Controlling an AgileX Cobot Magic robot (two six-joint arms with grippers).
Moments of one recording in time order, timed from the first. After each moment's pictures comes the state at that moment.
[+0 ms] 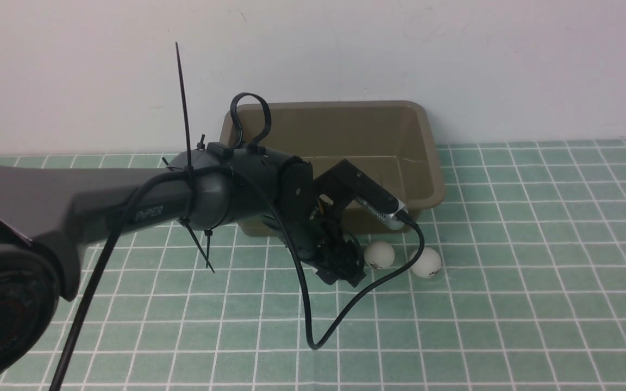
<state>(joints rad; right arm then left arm) -0.05 0.06 -0.46 0.55 0.91 -0.60 -0.58 2.08 -1.42 -0.12 0.52 0.31</state>
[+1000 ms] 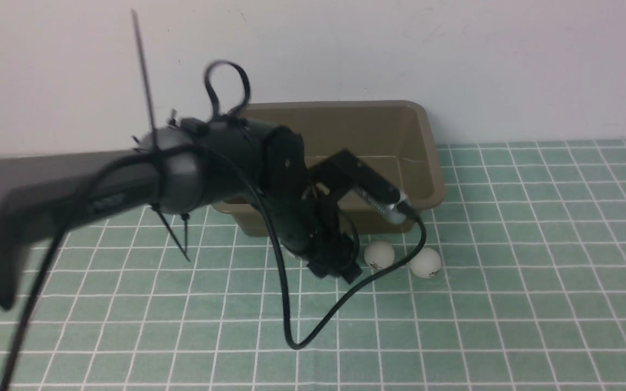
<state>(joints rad) -0.05 0.06 -0.46 0.55 0.89 -0.61 -0.58 1.96 -1.42 -0.18 0.68 0.40</state>
